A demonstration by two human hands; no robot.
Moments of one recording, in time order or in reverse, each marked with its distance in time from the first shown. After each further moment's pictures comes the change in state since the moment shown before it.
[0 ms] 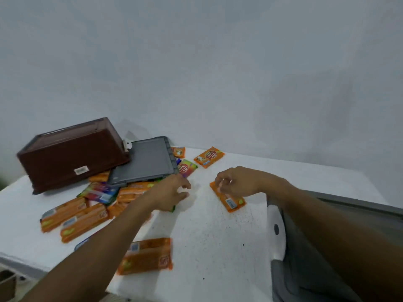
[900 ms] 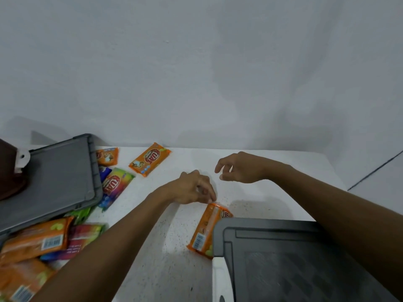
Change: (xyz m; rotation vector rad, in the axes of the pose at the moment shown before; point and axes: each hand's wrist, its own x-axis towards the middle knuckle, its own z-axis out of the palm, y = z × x) left_hand 0.188 0.115 0.065 -0.302 -0.395 0.273; right_hand 0.015 0.180 -0.044 0.086 0.031 0.093
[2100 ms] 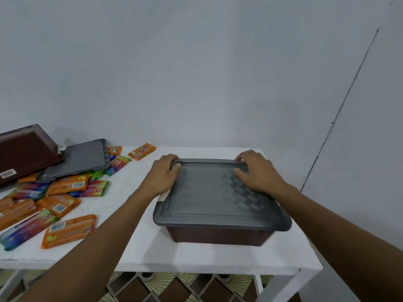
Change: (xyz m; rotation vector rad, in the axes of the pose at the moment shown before) left_hand -0.146 0.183 0.091 0.068 0.745 -0.198; right_hand -0.284 0.004 0.075 -0.109 0.706 0.194
